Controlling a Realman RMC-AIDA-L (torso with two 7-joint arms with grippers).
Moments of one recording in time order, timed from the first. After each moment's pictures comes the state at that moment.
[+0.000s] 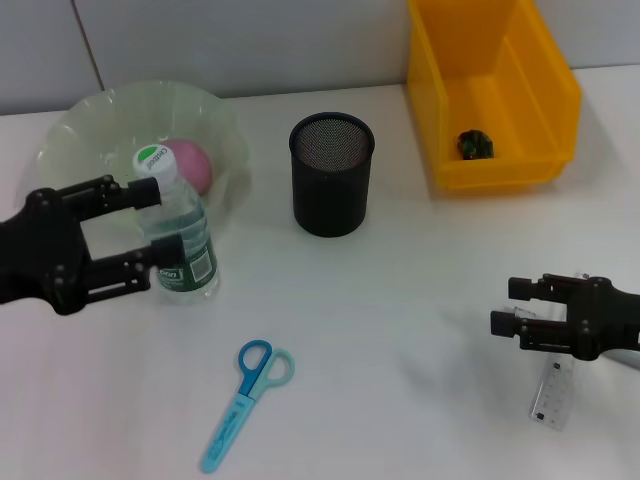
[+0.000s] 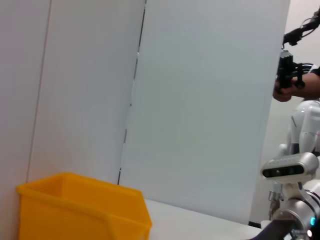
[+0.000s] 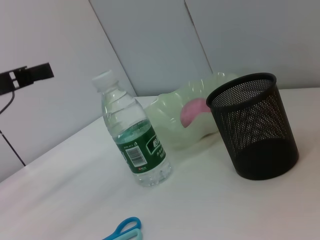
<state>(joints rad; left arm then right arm) -0.42 -2.06 0.67 0.85 1.79 1.85 -1.39 0.33 2.02 -0.58 -0.60 -2.03 -1.62 1.38</state>
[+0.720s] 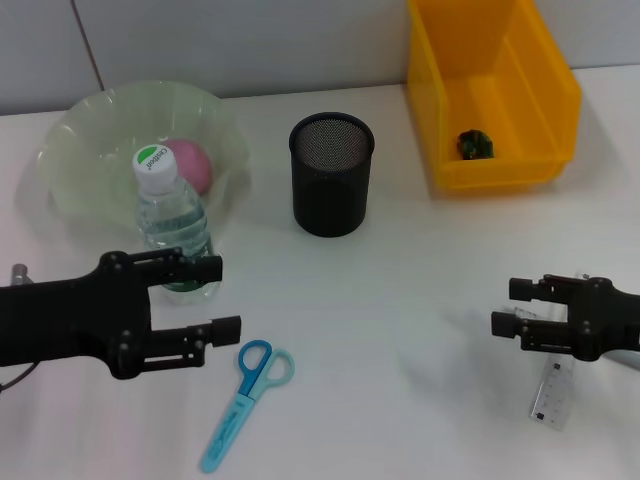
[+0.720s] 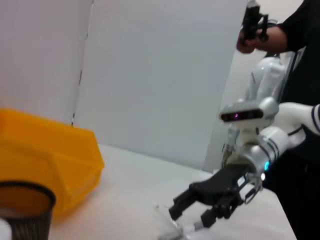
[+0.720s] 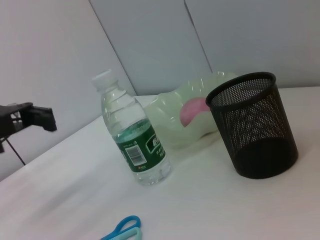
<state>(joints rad) -0.40 -2.06 0.90 0.85 1.80 1.79 -1.43 0.33 2.02 -0.58 -0.59 -2.03 -1.62 1.39</state>
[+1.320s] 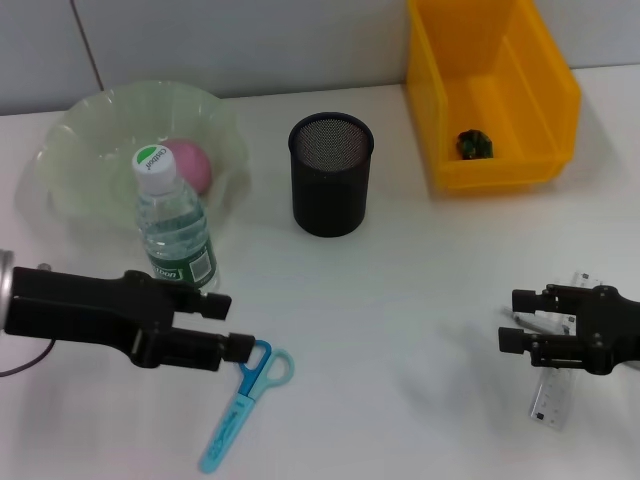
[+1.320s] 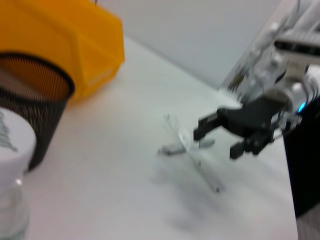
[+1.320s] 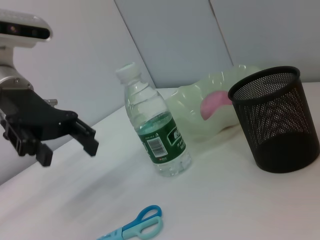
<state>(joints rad) -0.49 -2.06 1.00 1.06 2.03 1.78 -1.96 0.33 1.99 -0.58 -0.60 -2.05 -1.69 1.38</state>
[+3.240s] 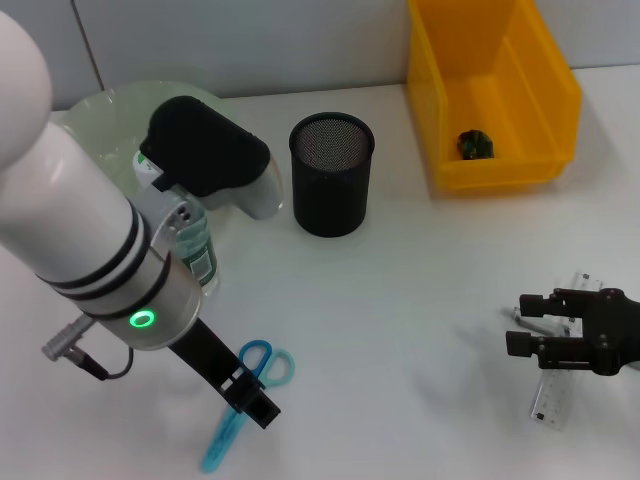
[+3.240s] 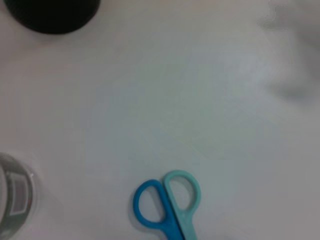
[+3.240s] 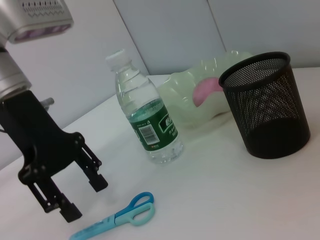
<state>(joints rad) -0.66 -2.08 1.76 1.44 2.49 1.66 -2.88 0.34 1.98 -0.58 -0.61 -2.09 -1.68 1.41</state>
